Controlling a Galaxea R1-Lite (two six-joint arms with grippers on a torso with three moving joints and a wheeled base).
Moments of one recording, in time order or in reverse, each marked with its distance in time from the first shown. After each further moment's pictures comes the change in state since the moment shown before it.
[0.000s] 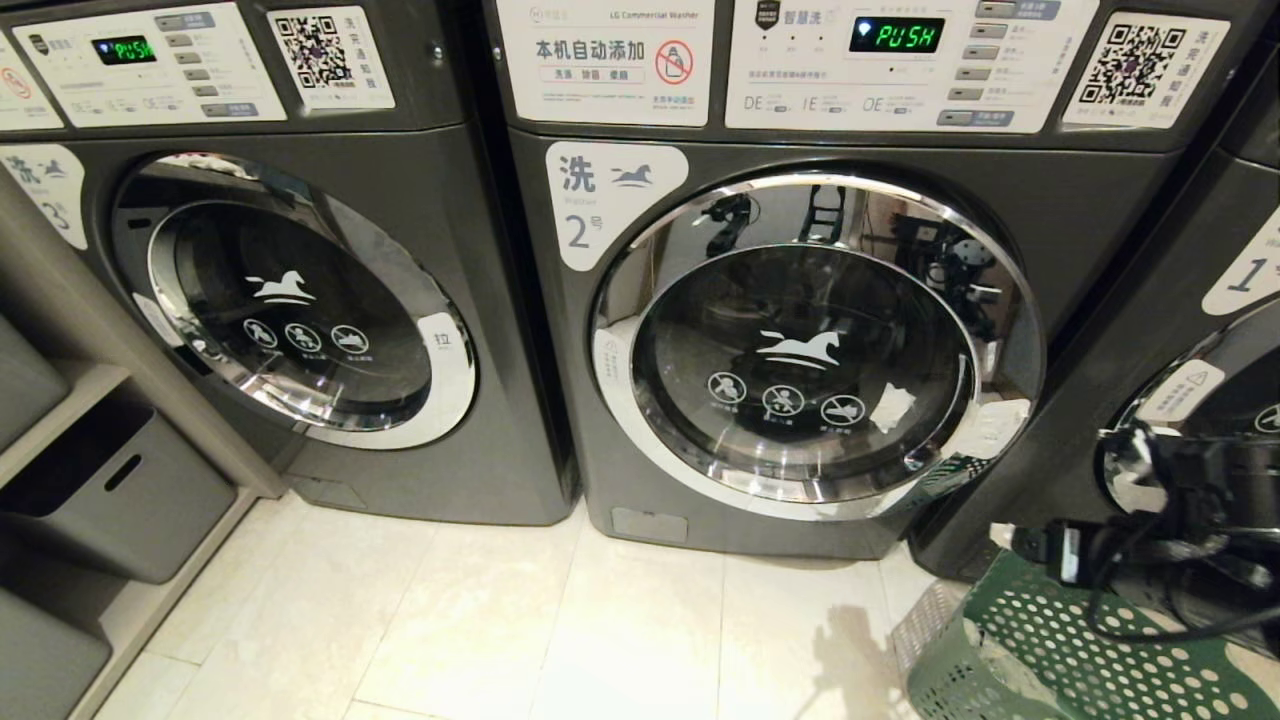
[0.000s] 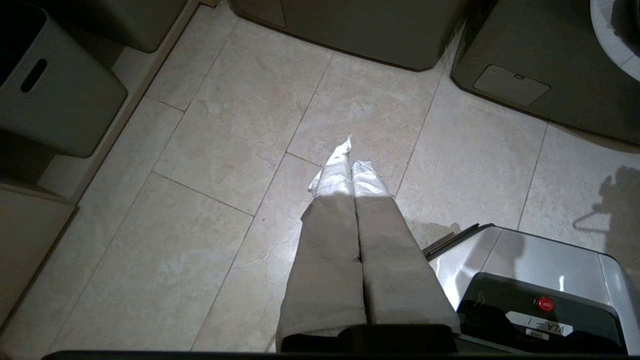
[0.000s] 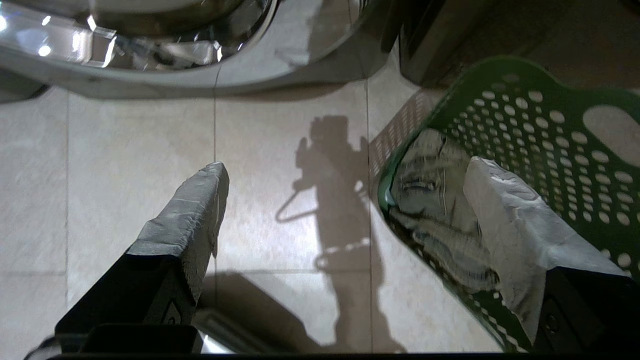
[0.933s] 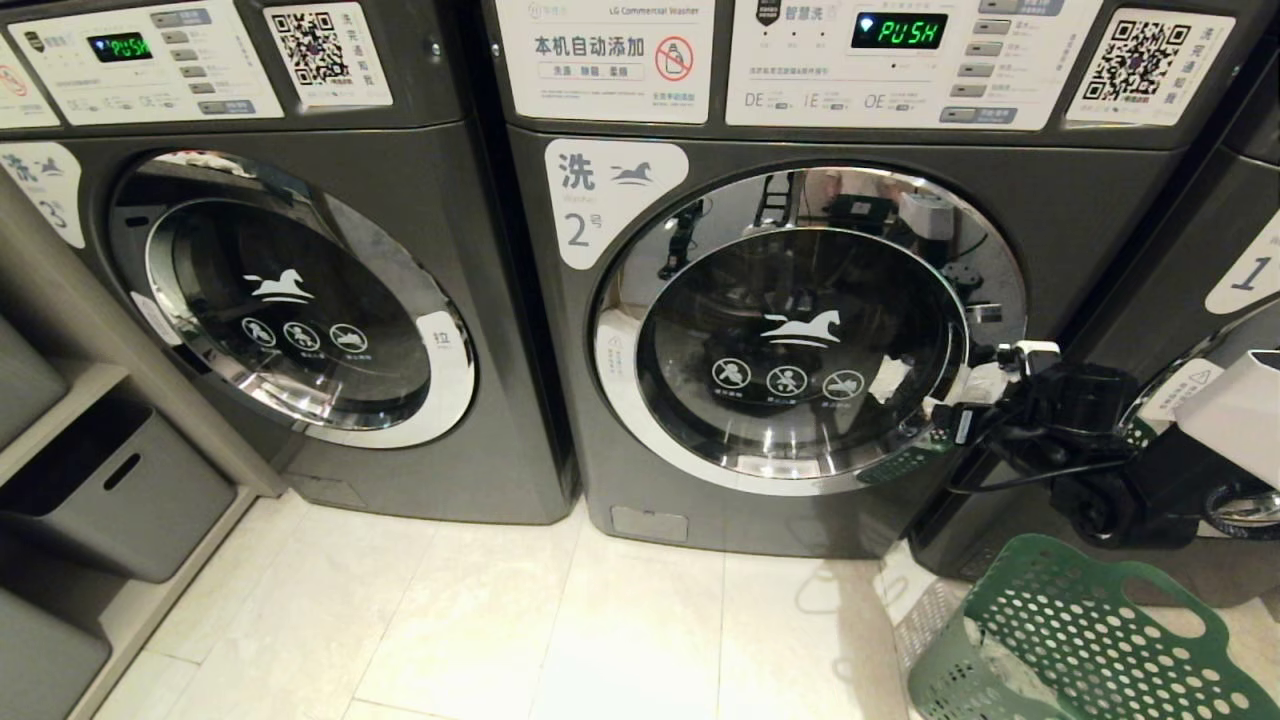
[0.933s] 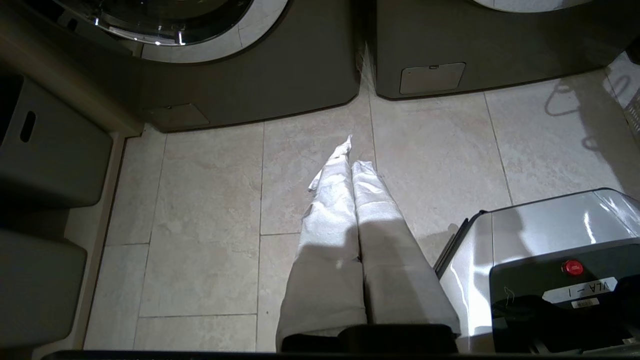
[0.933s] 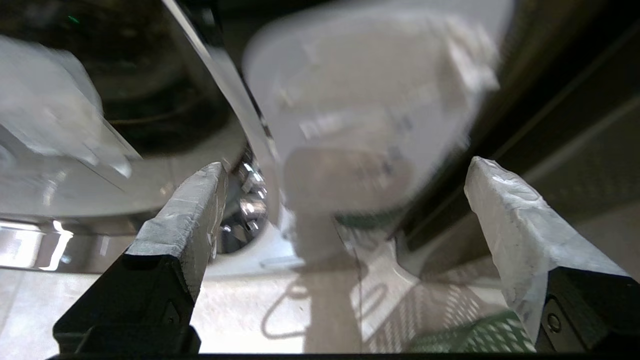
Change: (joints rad) left arm 0.001 -0.005 0.327 -0.491 -0.311 0.389; right arm -0.100 0.592 -0.593 -0.394 0.065 -0.124
